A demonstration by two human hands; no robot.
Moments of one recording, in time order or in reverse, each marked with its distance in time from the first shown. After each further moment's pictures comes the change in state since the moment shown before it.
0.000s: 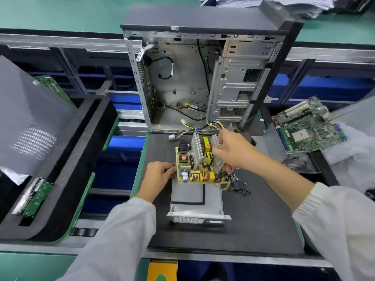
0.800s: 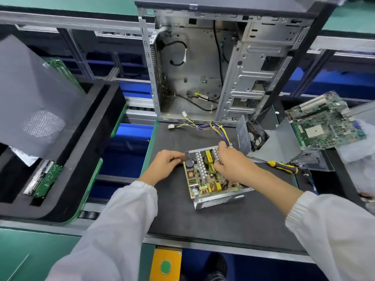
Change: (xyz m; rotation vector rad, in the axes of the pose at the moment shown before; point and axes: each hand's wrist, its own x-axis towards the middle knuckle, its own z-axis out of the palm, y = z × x) left_hand 0.011 -0.023 -0.005 -0.030 -0.185 0.032; right_hand -0.006 0.007 0.060 -0.274 -0.098 -0.071
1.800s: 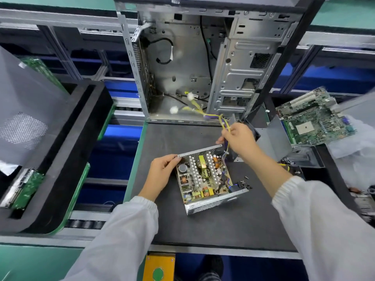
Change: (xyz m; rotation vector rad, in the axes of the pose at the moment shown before) left_hand -0.007 0.007 0.037 -0.429 0.177 -0.051; right_hand 0.049 0.053 -0.016 0.721 0.369 0.274
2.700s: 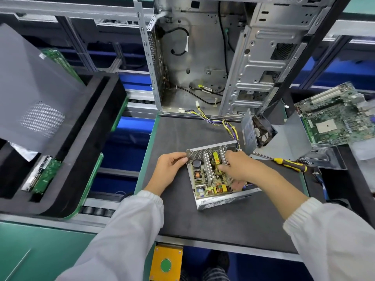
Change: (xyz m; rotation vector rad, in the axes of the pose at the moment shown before) left_hand -0.004 -0.013 -0.012 0.065 -0.008 -0.024; right_hand -0.053 -0.011 0.023 -0.684 -0.553 0.106
